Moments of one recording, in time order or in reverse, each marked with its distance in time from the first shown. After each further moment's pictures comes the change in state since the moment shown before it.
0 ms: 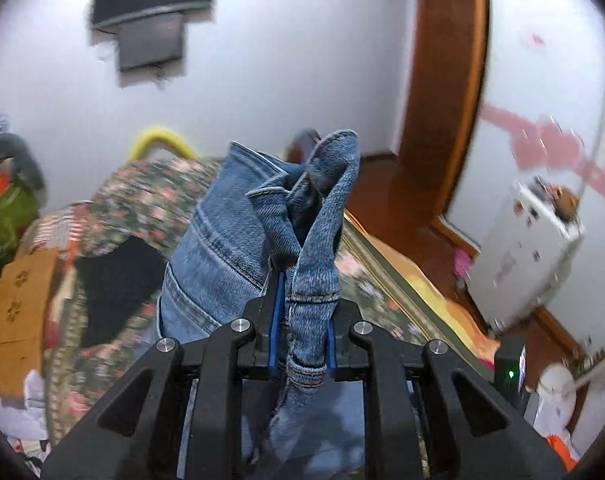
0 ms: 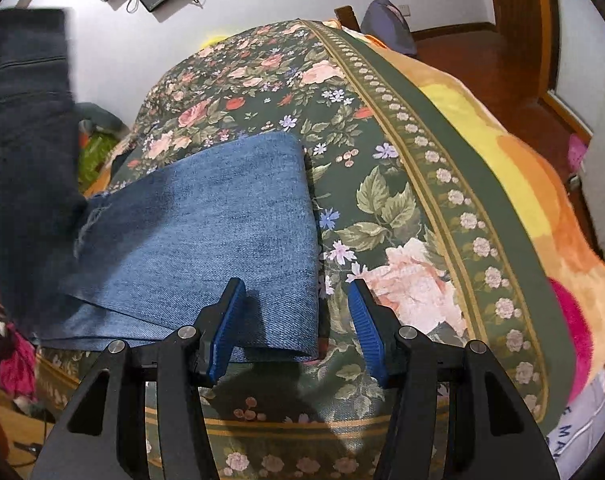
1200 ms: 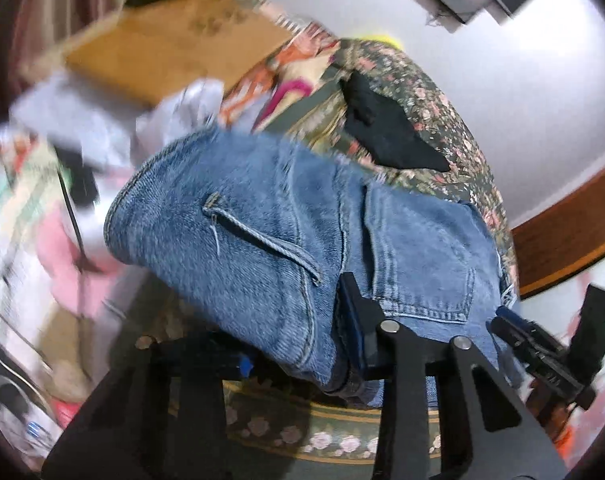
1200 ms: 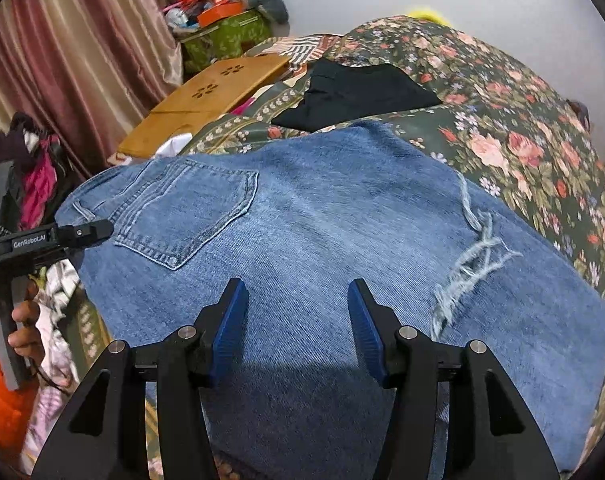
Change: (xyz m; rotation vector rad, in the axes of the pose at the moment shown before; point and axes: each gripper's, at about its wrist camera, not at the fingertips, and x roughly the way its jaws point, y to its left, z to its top) left arm -0.110 0.300 -0.272 -0.840 0.146 0.234; right arm 0.085 0.294 -0.022 -0.622 0.167 0.162
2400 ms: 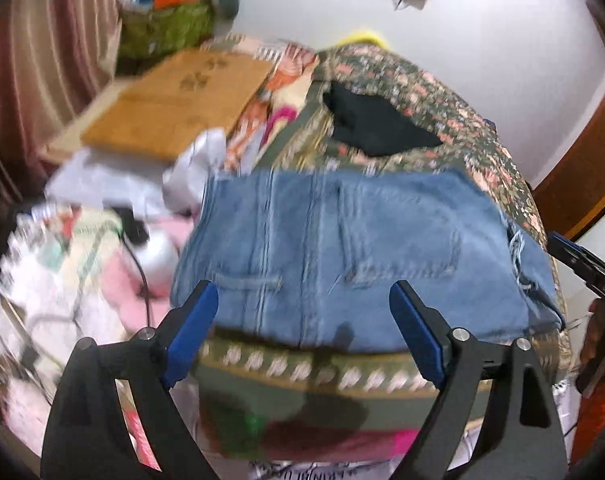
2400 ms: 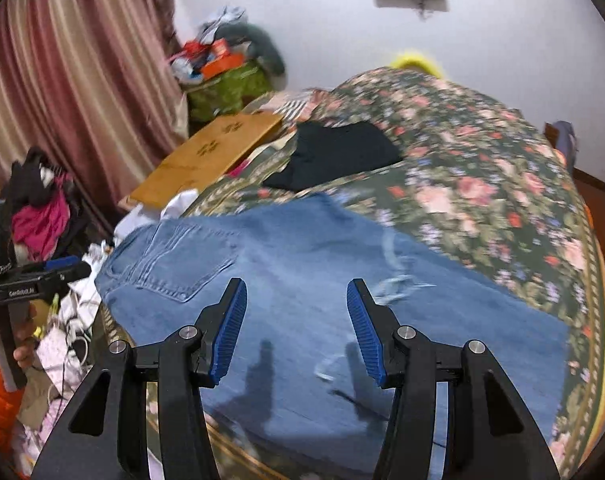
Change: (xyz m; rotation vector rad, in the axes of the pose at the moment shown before) left arm -0.049 -0.025 -0.026 0.191 -0.015 0.133; right arm -0.059 -0.019 0.005 -0.018 -0.160 0.014
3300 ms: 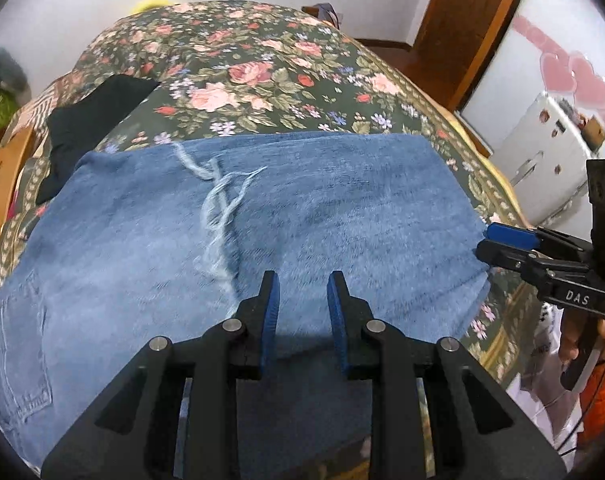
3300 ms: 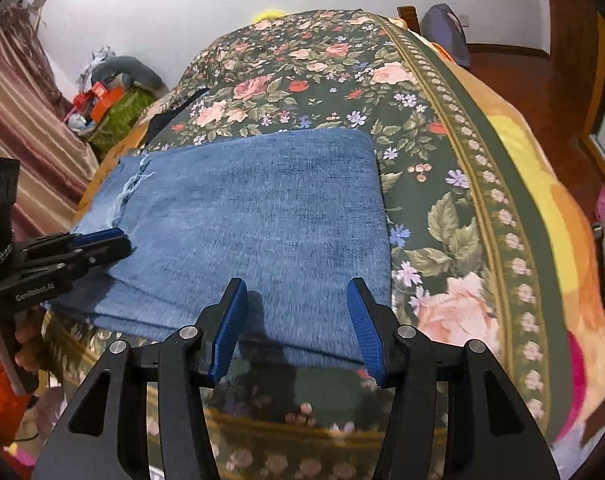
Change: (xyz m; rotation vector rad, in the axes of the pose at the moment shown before) left arm 0.110 -0.320 -0.025 0.592 0.206 -0.224; right arm -0.079 -0.181 -0.131 0.440 0.062 -0.149
